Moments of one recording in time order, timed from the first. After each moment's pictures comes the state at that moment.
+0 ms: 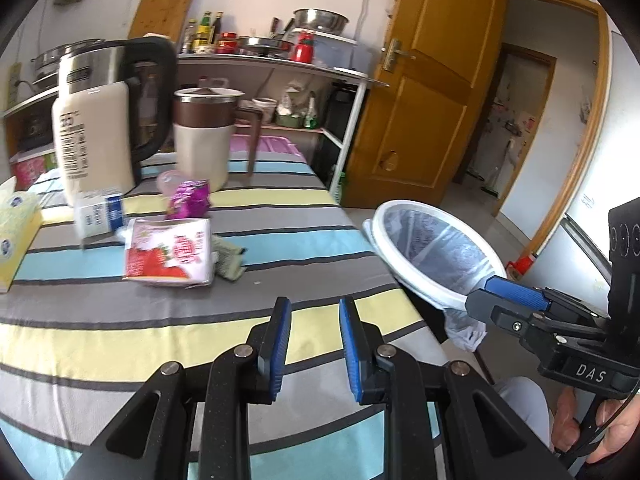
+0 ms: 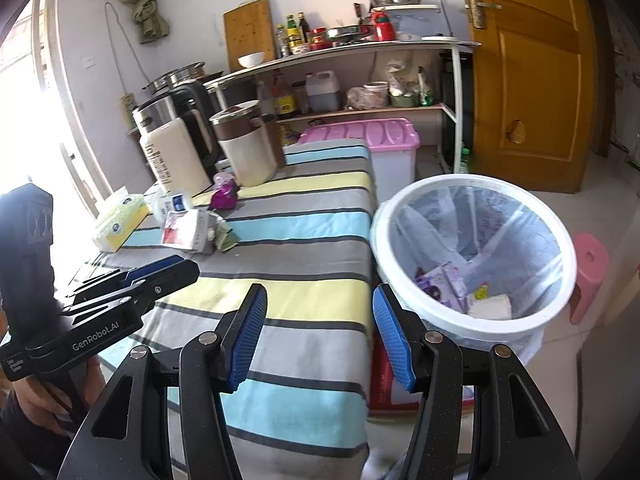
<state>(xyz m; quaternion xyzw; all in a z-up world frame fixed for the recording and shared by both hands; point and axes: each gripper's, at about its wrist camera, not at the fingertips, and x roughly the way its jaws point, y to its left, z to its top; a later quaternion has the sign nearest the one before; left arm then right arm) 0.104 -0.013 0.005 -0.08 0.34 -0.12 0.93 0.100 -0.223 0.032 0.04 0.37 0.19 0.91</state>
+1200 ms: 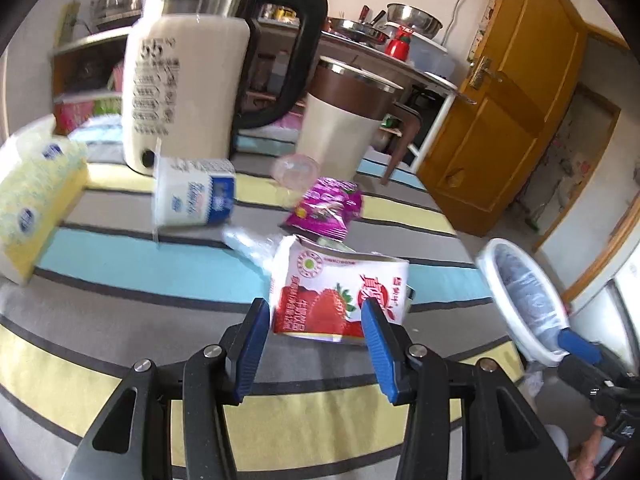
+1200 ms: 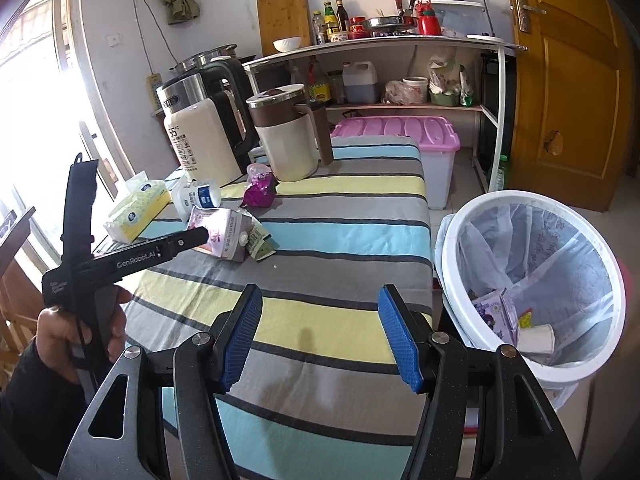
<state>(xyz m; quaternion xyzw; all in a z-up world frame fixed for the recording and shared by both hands) 0.173 0.091 -0.030 -0.16 0.38 -0.05 0.91 0.132 -0.174 0.023 0.02 0.38 0.24 0.89</state>
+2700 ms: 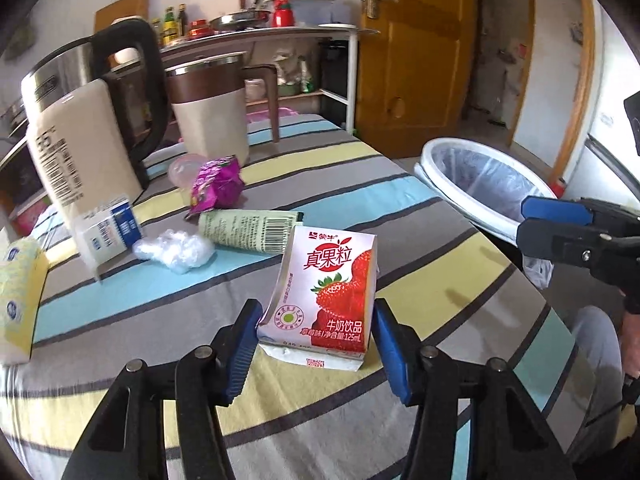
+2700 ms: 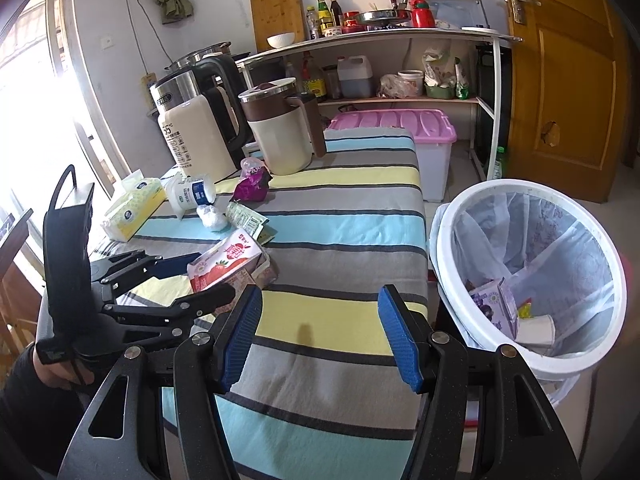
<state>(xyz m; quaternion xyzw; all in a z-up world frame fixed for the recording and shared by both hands) 0.145 0.013 -0.033 0.04 0.39 -0.12 0.91 0.134 -0.177 0.018 0.03 0.39 0.24 0.89</state>
